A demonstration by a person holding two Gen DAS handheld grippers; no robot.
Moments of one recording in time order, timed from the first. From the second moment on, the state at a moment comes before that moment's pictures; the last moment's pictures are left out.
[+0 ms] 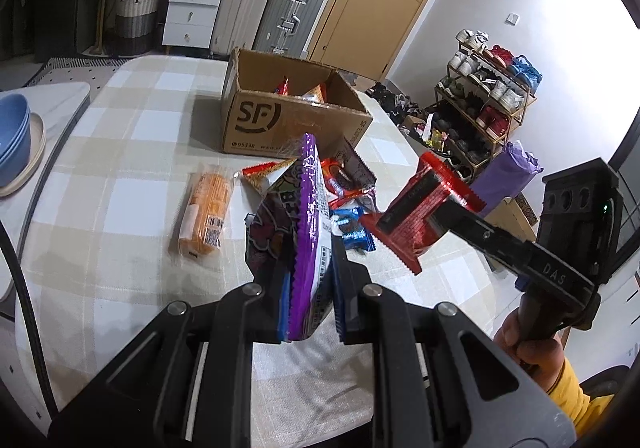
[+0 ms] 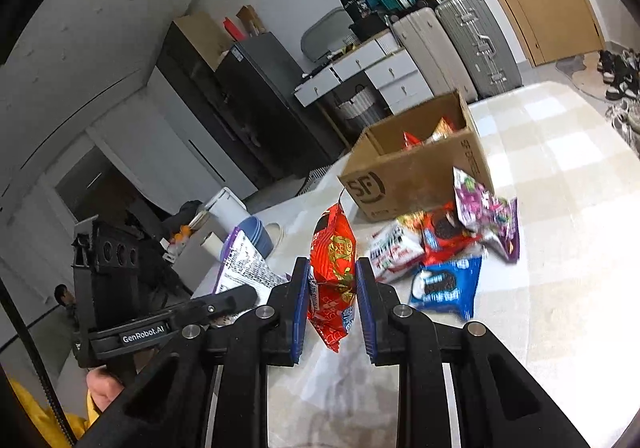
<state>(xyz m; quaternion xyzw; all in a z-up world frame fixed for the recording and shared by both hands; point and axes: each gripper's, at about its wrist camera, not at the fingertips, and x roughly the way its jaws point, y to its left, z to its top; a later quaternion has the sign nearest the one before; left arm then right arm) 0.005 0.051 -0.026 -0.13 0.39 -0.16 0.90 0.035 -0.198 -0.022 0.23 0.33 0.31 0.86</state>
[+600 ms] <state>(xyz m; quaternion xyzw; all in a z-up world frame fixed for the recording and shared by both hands) 0.090 0.061 0.070 -0.15 0.35 -0.19 0.90 0.120 -0.196 0.075 0.21 0.28 0.34 0.87</state>
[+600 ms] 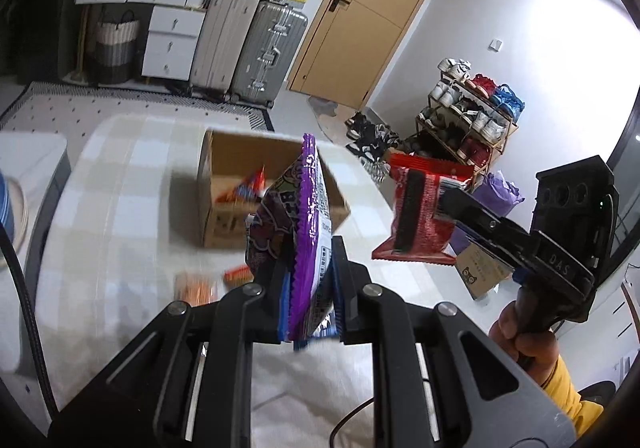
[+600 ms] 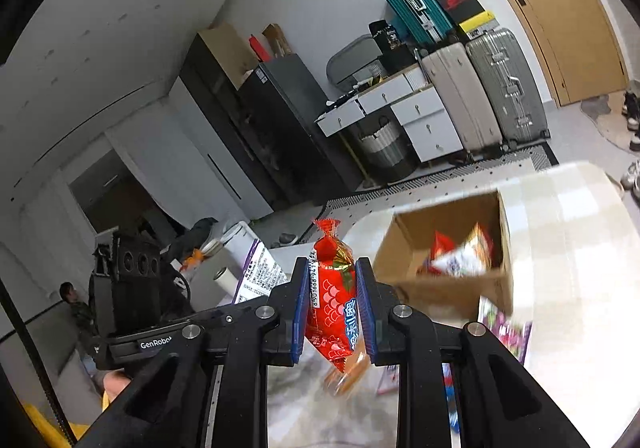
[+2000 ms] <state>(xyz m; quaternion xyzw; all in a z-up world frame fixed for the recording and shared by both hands) 0.370 0.014 -0.020 -0.08 0.45 -0.15 0.88 0.321 -0.174 -0.014 0.21 0.38 0.28 0.86</state>
